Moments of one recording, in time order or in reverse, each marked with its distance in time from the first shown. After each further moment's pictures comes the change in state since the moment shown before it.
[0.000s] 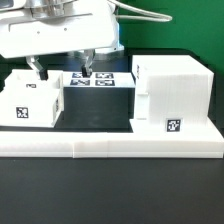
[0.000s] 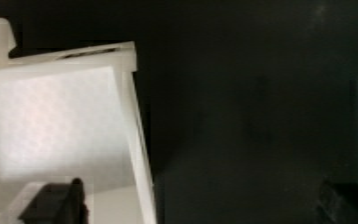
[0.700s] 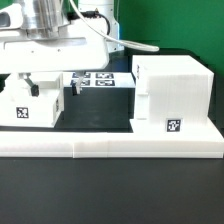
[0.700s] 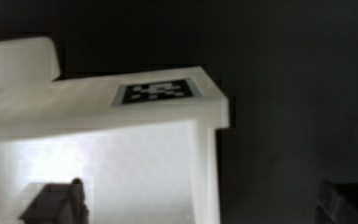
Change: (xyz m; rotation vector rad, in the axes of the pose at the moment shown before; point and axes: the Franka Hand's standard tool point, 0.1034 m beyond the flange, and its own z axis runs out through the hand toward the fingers) arm -0.010 0.028 0.041 -0.073 0.029 -0.050
